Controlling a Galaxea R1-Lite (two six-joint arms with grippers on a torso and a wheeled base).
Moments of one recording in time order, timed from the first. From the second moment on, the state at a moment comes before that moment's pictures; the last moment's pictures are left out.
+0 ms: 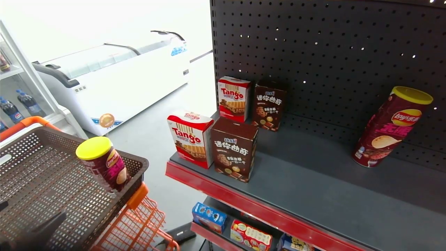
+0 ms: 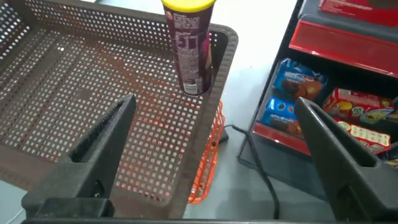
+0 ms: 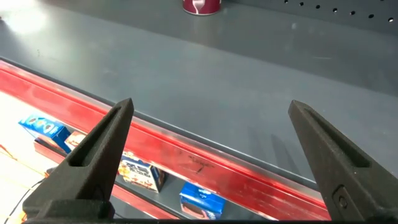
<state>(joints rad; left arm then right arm) 0.04 0.78 -0.35 -0.16 -0.01 0.06 0.00 0.00 0.00 0.00 -0.03 0.00</state>
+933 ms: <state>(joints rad) 0.13 1.69 -0.29 -1.15 -0.05 0.10 0.00 0.00 0.00 0.00 -0.03 0.00</state>
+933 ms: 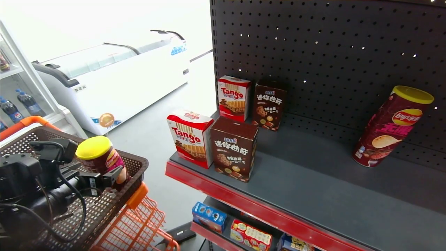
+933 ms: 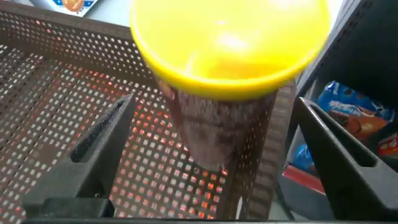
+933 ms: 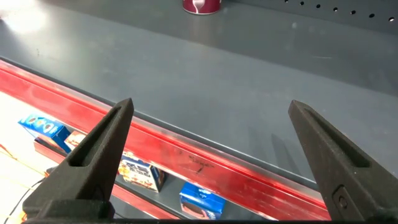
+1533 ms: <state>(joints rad) 0.13 1.94 -0.40 -1.31 -0.05 0.09 0.00 0.00 0.00 0.00 -0.03 0.00</state>
